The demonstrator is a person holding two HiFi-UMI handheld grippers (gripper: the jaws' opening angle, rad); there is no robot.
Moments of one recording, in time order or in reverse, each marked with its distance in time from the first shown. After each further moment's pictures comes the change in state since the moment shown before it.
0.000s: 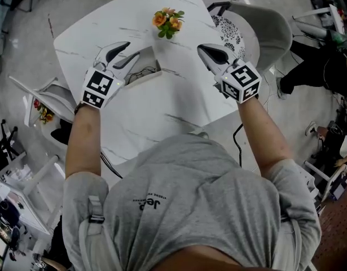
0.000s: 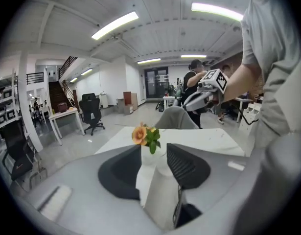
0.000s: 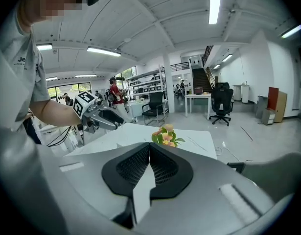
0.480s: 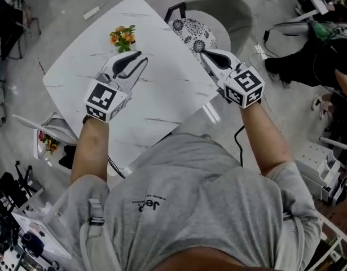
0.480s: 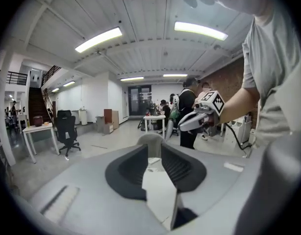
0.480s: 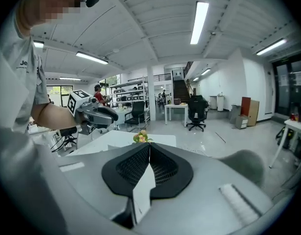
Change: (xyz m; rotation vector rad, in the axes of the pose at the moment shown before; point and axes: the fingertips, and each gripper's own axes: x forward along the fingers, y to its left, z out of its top) left arm 0.039 -0.134 0.160 0.062 -0.221 -0.185; right arm -0.187 -0.034 0.006 0.032 -0.104 -0.231
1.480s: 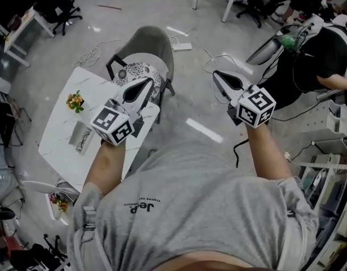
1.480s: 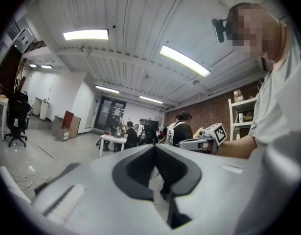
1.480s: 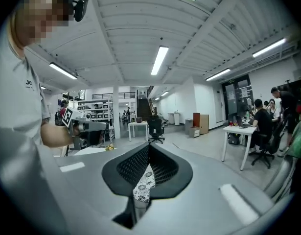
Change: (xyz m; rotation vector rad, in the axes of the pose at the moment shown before) left arm 0.126 -0.291 0.203 -0.176 -0.286 -0.387; right arm -0.414 -0.067 0.002 0.117 -0.218 -0.452
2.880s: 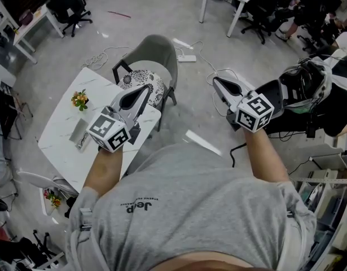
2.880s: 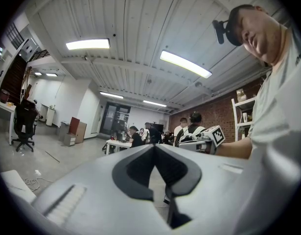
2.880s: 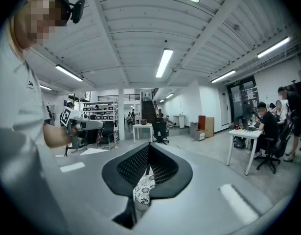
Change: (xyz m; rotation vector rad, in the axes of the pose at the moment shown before) left arm -0.032 -0.020 0.031 0.023 -0.047 0.072; right arm -0.010 0.011 0.026 -0.019 -0.028 0.060
